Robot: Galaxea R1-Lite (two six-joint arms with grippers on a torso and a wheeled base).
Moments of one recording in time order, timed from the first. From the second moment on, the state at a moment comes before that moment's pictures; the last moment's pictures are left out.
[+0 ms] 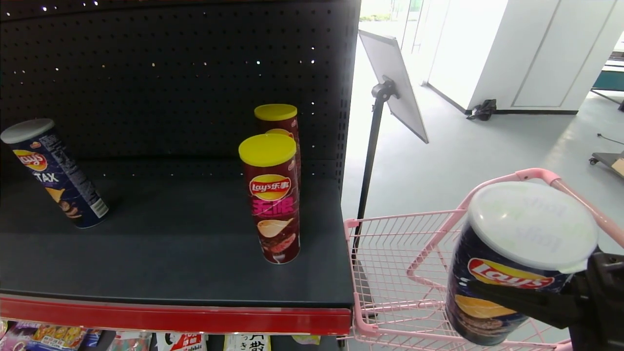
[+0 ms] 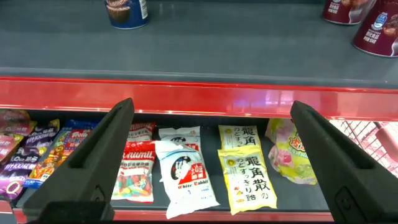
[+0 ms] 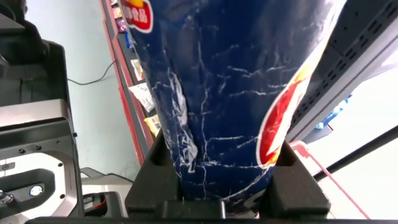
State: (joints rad) left arm 0.00 0.00 0.00 0.00 0.03 -0.02; right arm 0.49 1.12 -0.48 -0.41 0.59 -0.40
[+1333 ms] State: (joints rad) left arm 0.00 0.00 0.00 0.00 0.03 -0.02; right arm 0.37 0.99 -0.44 -0.41 0.55 -0.25
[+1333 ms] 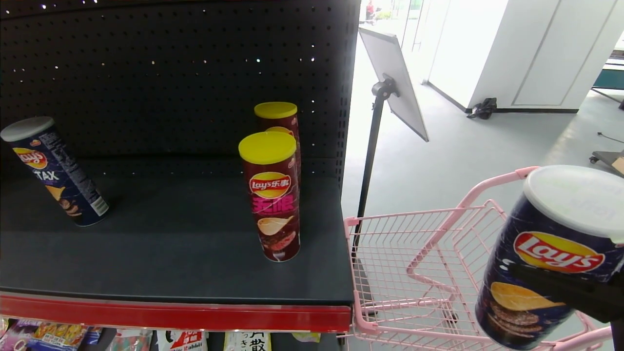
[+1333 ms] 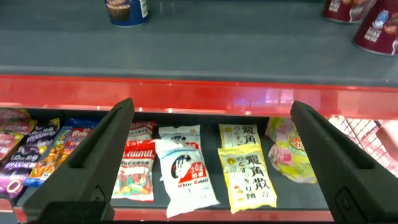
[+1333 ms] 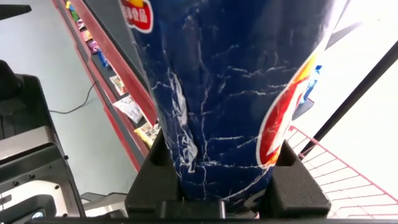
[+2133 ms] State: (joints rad) left arm 0.00 0.00 0.00 0.00 0.03 -0.02; right arm 0.37 0.99 -0.43 -0.41 0.55 -0.25
